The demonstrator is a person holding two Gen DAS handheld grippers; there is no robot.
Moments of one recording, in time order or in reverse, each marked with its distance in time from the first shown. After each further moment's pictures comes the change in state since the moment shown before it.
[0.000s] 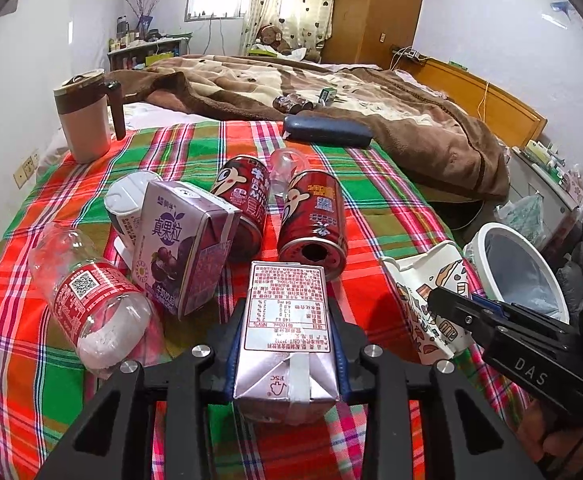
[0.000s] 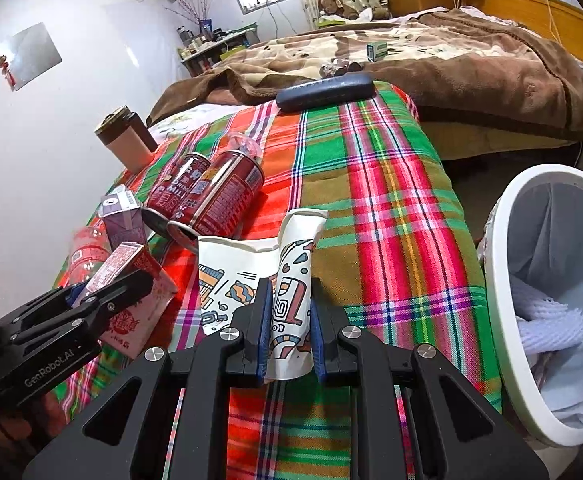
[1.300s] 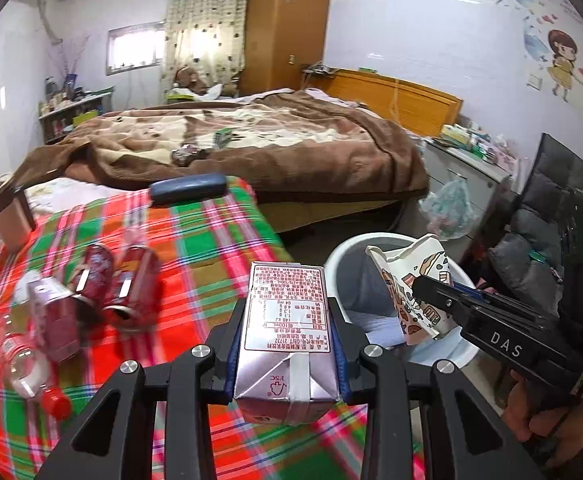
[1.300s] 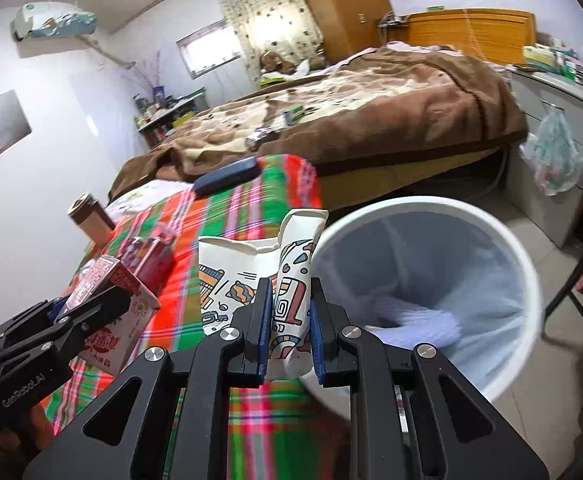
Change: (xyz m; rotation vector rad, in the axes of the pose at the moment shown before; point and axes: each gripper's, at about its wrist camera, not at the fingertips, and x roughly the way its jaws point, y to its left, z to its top) left arm -0.046 -0.154 0.011 0.214 -0.108 -0.187; right arm -0.107 -0.094 -0.006 0.128 -0.212 -0.137
